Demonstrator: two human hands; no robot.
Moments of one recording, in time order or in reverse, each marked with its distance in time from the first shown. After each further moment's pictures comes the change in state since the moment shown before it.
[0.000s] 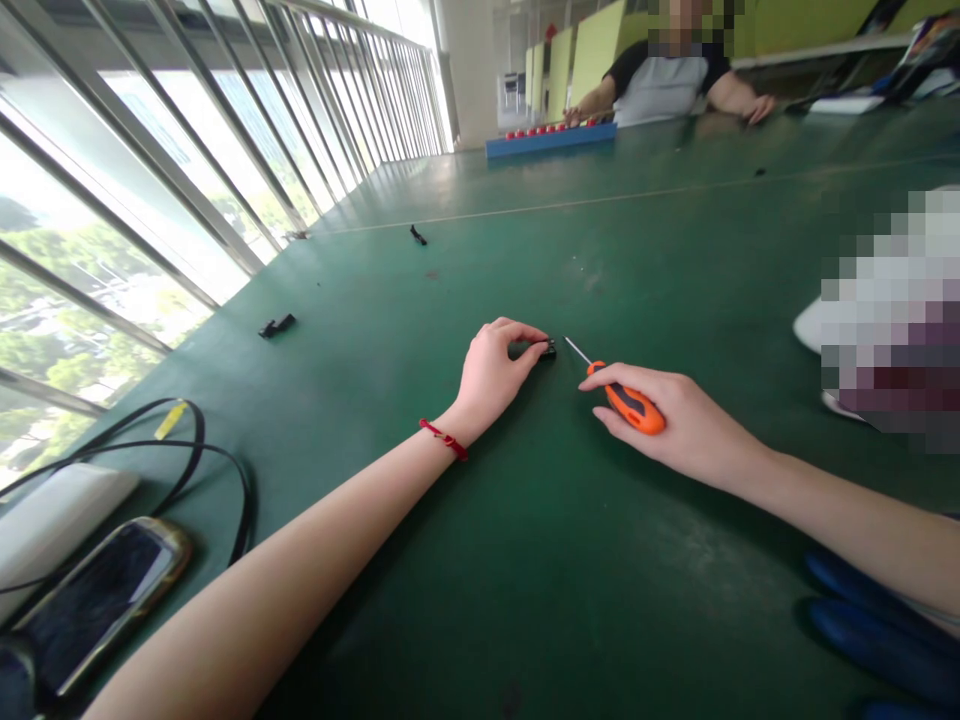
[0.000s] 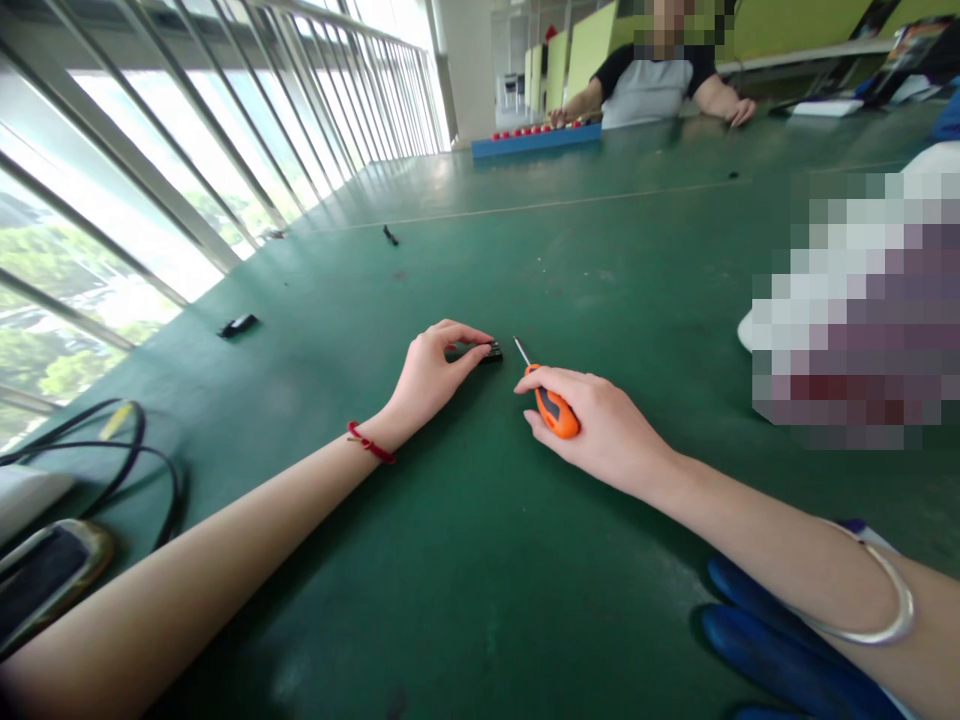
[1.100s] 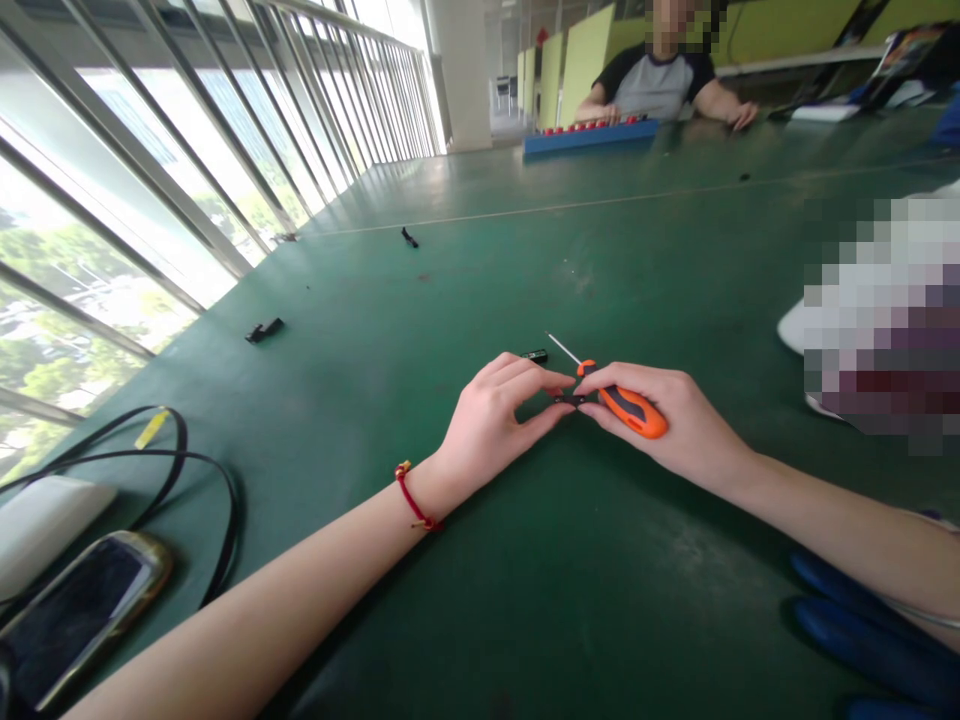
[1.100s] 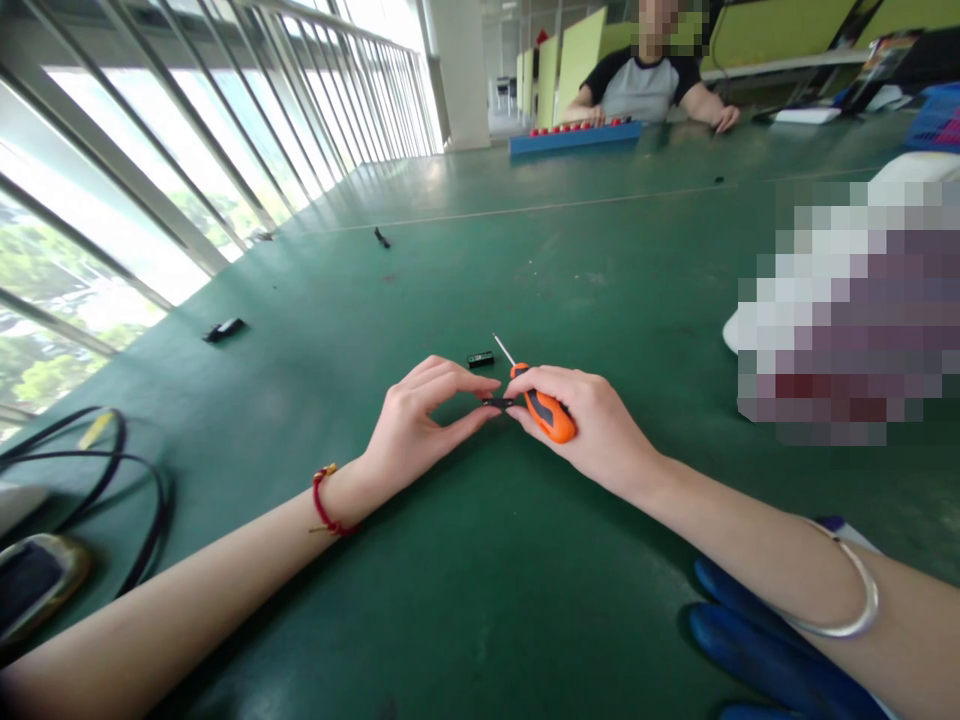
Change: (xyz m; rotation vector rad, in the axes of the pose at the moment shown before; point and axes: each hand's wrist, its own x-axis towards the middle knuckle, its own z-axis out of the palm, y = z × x) left_hand -0.042 0.021 -0.013 -0.057 -0.024 0.419; right_hand 0.003 0.000 0.002 0.172 0.113 -0.109
